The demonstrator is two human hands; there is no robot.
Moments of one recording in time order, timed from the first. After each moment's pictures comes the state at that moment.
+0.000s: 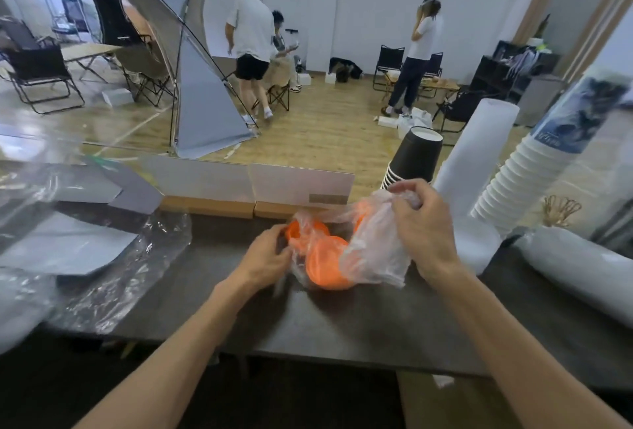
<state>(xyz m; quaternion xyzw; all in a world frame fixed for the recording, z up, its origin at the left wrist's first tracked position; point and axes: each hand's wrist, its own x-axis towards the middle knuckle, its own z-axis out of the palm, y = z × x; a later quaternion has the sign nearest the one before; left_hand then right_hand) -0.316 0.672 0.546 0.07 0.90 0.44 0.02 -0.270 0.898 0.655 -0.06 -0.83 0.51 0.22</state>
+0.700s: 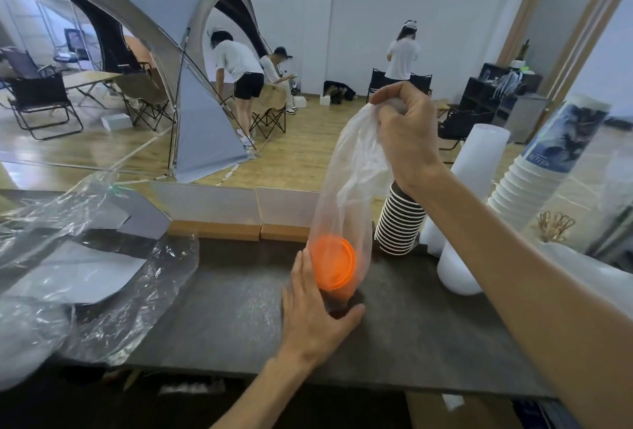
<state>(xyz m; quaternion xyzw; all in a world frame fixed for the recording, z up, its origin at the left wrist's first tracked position) -0.251 0.727 0.520 0.08 0.88 0.46 -0.11 -0.322 0.849 0.774 0.08 -0.73 0.59 0.32</state>
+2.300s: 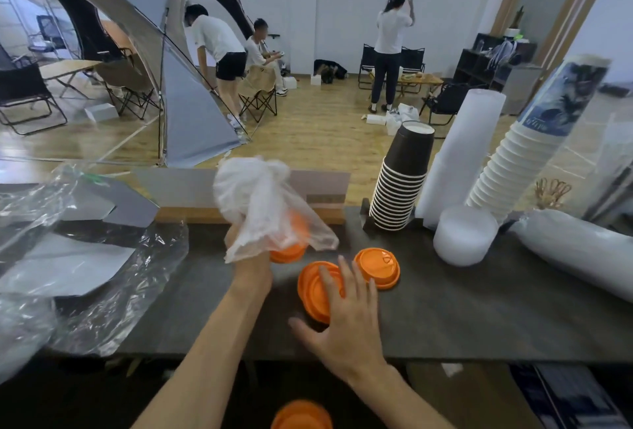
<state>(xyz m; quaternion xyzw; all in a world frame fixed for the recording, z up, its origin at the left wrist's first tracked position) -0.304 0.679 0.553 -0.16 0.60 0.78 -0.06 -0.205 0.821 0.505 0.05 -0.96 0.24 0.11</state>
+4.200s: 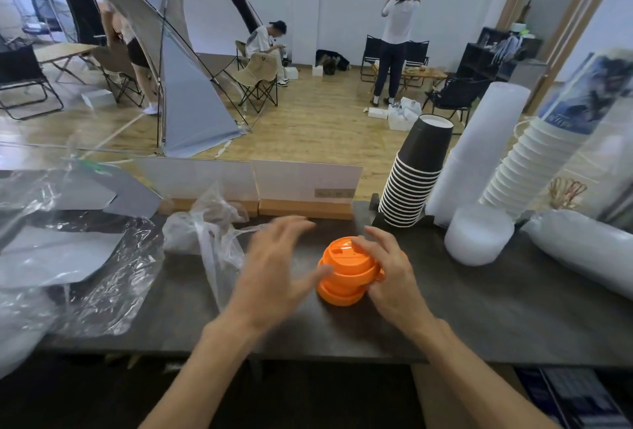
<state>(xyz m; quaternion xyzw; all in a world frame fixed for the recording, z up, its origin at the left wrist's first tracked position) -0.257 0.658 0.575 0.21 0.89 0.35 -0.19 -0.264 0.885 0.520 0.13 -0.91 0.35 0.18</state>
